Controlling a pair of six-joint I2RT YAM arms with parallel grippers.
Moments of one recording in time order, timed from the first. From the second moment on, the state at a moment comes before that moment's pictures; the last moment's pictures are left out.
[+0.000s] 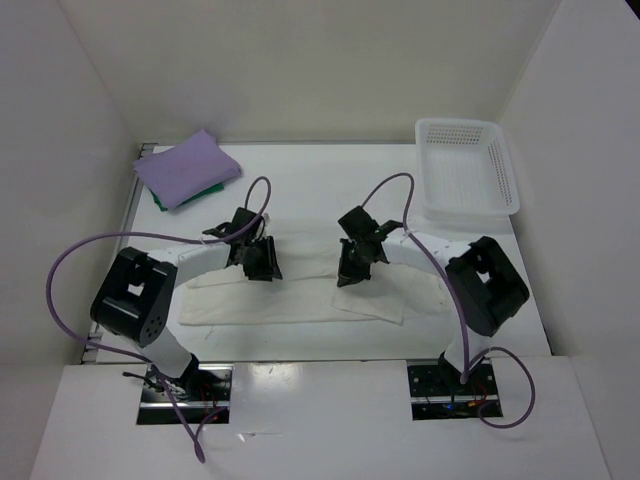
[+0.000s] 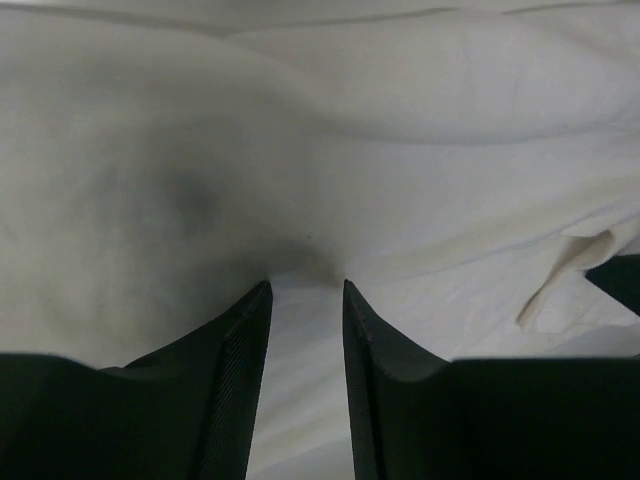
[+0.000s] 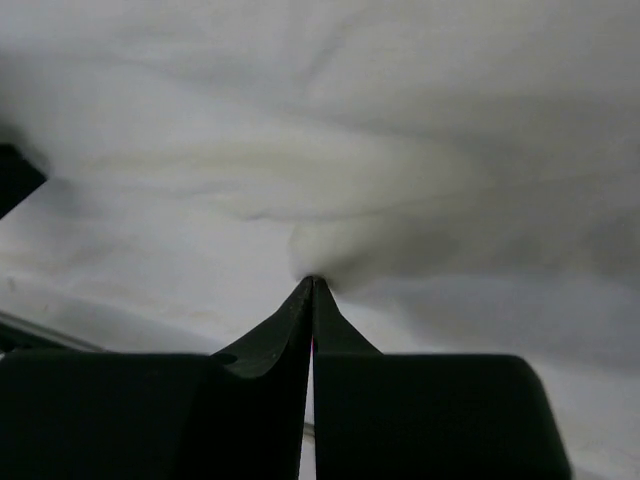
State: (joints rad) left arm -0.39 1.61 0.86 -0.32 0.21 -0.56; right arm 0.64 1.68 1.03 -0.51 -0.15 0.80
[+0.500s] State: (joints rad) left arm -0.20 1.48 0.86 -0.44 0.23 -0.55; right arm 0.55 1.52 0.86 -0.52 -0.06 0.85
